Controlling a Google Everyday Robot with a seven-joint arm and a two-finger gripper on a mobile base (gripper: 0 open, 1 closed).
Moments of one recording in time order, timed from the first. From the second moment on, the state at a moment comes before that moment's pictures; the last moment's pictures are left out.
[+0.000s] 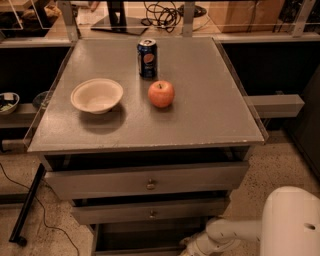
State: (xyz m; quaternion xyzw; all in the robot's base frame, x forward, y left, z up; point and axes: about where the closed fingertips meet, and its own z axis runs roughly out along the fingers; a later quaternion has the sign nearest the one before) arm 0.390 -0.092 0.188 -0.50 0.81 0.29 0.12
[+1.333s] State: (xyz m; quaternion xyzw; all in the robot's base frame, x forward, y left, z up) arm 0.390 -0.098 0.189 -0.50 0.81 0.29 0.12
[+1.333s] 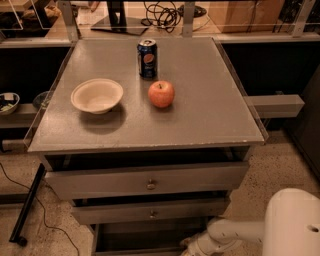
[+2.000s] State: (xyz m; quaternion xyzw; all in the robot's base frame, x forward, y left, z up) arm 0.386 -0.099 0.197 -0.50 0.80 0.29 0.13
